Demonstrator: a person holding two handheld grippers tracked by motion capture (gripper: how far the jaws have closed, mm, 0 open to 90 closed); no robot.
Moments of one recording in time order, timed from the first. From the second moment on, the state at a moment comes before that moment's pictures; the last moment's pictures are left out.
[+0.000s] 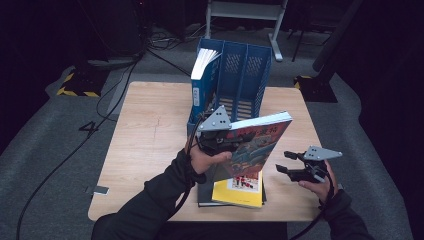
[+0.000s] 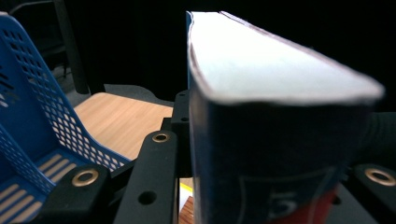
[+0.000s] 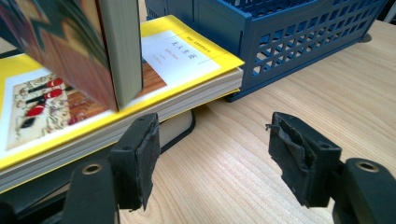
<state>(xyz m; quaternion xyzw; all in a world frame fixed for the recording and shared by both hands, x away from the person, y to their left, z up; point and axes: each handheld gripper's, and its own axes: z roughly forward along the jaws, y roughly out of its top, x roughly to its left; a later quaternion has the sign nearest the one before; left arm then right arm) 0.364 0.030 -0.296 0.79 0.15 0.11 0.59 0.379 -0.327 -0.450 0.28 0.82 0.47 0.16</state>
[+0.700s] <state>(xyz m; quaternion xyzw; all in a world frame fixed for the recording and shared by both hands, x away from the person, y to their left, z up) 0.416 0.084 -0.254 0.76 0.26 0.24 0.55 0.382 -0.337 -0.450 0.33 0.79 0.47 0.20</state>
